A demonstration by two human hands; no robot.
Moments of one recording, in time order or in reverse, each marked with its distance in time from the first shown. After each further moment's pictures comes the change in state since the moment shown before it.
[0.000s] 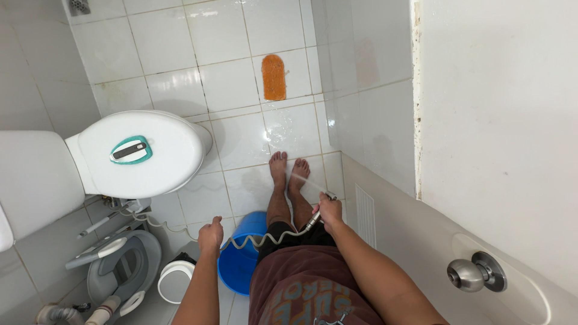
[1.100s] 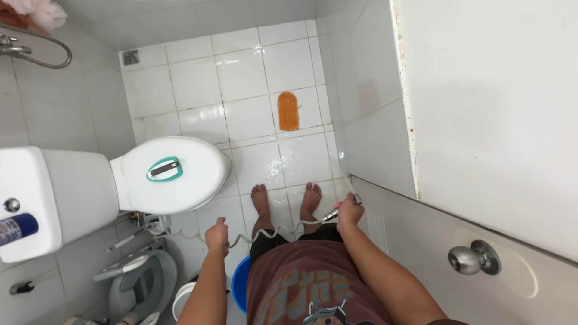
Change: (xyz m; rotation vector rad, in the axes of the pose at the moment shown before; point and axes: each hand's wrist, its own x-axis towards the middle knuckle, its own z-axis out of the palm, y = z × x) left_hand 0.014 0.006 -0.038 -0.437 0.017 0.058; right_hand -0.023 -0.043 0.014 0.307 0.274 -0.317
